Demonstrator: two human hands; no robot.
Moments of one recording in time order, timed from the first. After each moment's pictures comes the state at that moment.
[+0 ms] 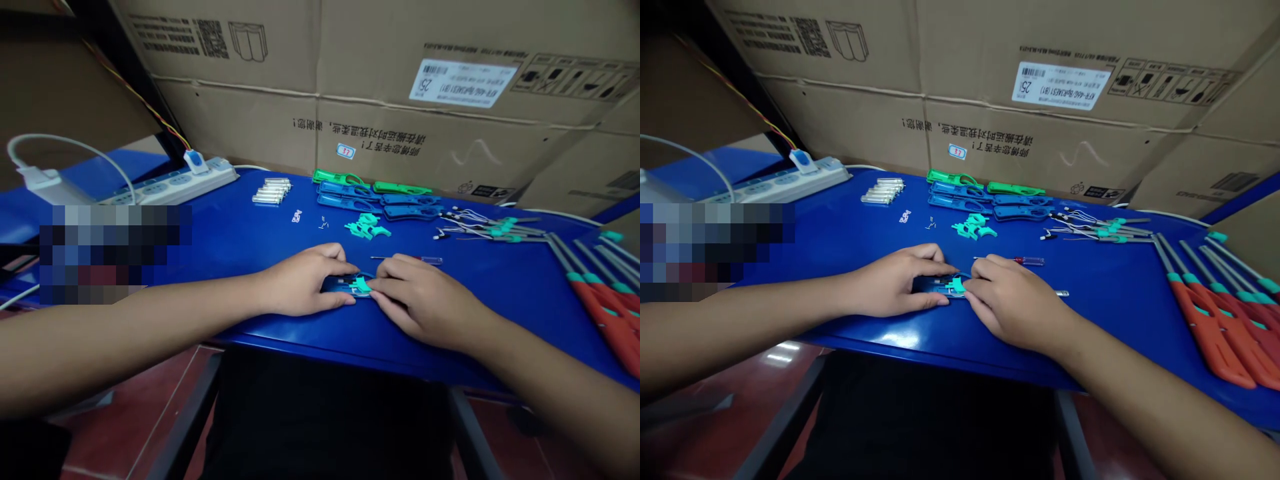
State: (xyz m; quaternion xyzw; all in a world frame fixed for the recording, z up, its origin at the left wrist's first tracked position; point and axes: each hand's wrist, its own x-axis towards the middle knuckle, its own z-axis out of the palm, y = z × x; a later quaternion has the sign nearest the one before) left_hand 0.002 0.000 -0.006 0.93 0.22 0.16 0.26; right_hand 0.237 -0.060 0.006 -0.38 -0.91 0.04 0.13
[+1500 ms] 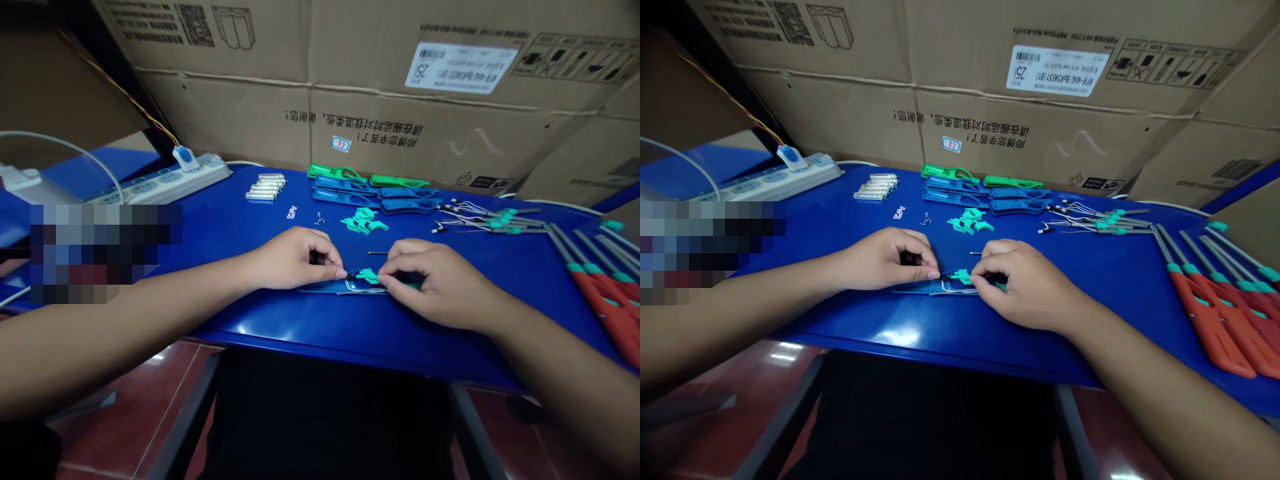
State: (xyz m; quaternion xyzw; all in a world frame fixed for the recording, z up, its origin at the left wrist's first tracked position) left_hand -0.002 0.023 0.000 0.87 0.26 0.17 0.37; right_hand 0.249 -0.052 0.019 -0.45 -0.87 0.14 0.18
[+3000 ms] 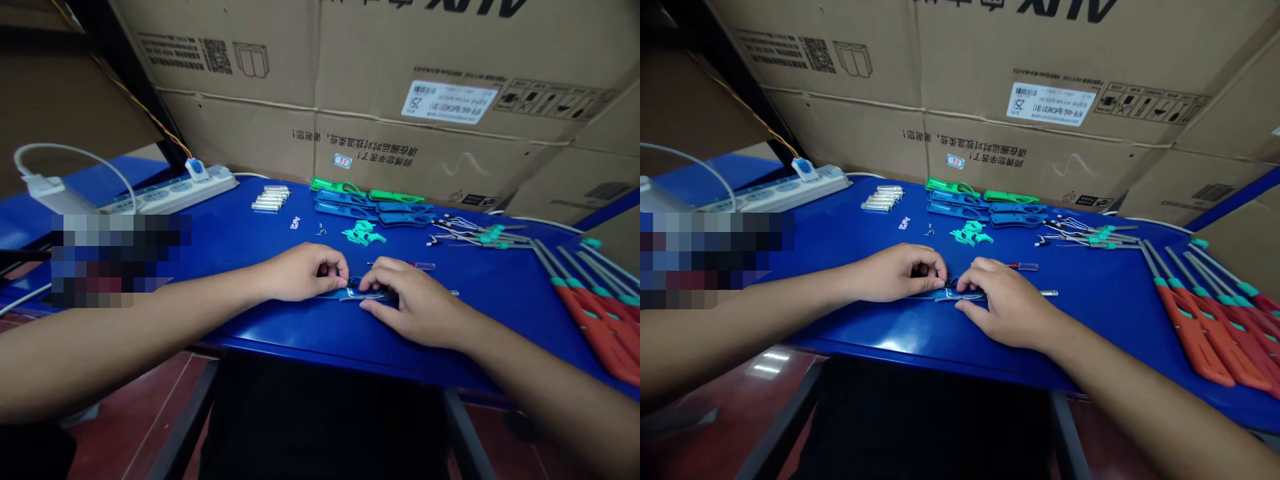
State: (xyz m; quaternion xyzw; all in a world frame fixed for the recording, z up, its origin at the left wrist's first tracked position) left_hand 0.004 0.016 0.000 0.87 0.29 0.13 0.37; right_hand 0.229 -0.057 0.009 -0.47 -0.85 0.19 0.16
